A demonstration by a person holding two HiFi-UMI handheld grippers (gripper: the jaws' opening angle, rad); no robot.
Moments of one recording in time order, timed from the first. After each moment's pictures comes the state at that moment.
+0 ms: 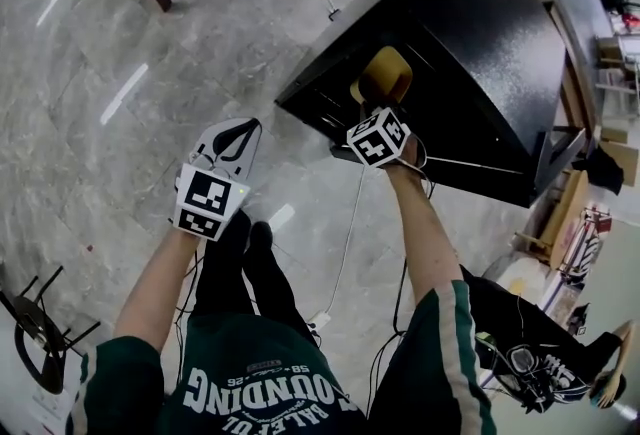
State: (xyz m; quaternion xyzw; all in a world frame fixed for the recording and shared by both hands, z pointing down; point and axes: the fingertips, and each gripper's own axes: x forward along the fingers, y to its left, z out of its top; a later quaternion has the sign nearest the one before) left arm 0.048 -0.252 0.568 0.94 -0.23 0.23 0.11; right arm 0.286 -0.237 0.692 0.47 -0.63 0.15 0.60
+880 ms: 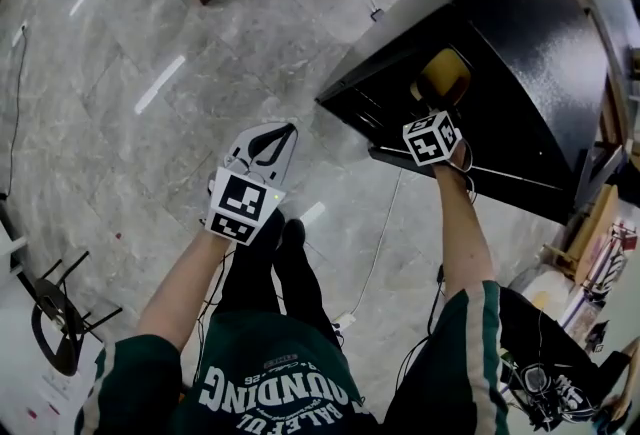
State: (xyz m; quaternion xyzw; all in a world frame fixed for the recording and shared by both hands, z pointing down) left arm 0.033 -0.246 0.572 0.93 -0.24 0.24 0.12; right arm 0.334 -0.244 0.700 0.52 -0.60 0.14 0.59
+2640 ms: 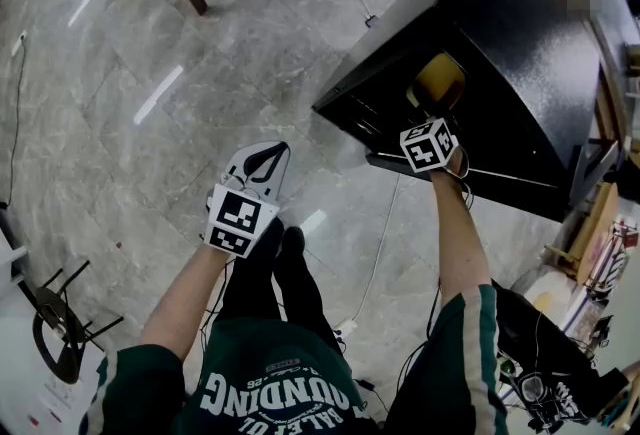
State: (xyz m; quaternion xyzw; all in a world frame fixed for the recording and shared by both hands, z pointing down) left arm 0.026 -0.228 0.590 0.93 -0.24 0.25 0.13; right arm 0.343 -0.237 0.701 0.54 -0.59 0.14 0.58
